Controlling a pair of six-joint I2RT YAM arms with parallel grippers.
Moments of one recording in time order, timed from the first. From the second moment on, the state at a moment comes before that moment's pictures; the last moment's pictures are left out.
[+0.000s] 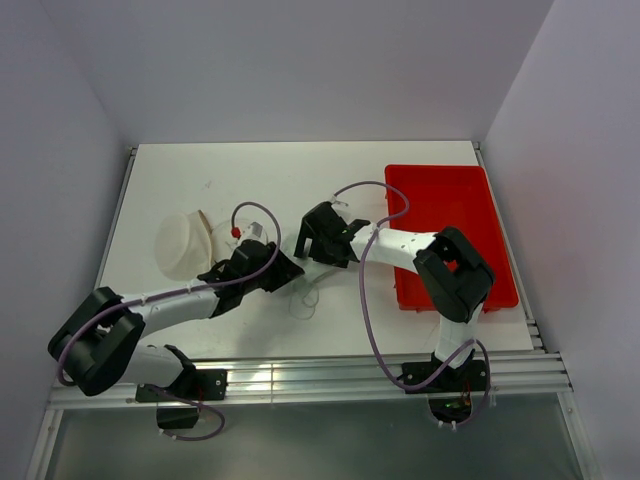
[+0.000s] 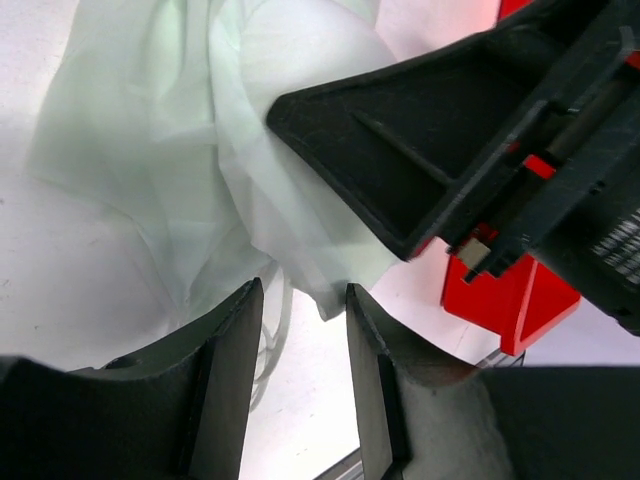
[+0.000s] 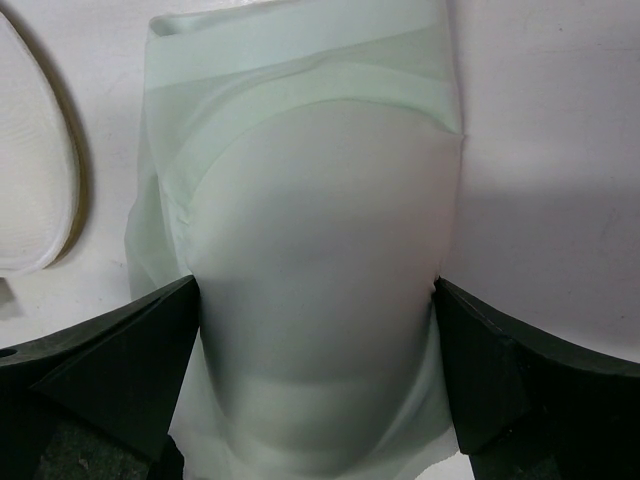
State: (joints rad) left arm -0.72 1.33 0.53 0.20 -0.02 -1.12; right arm 0.76 1.83 1.15 -0.31 0.18 0.91
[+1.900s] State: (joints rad) left arm -0.72 1.41 0.52 0.26 -0.07 -1.14; right arm 0.75 1.83 1.12 -0.29 0.17 0.92
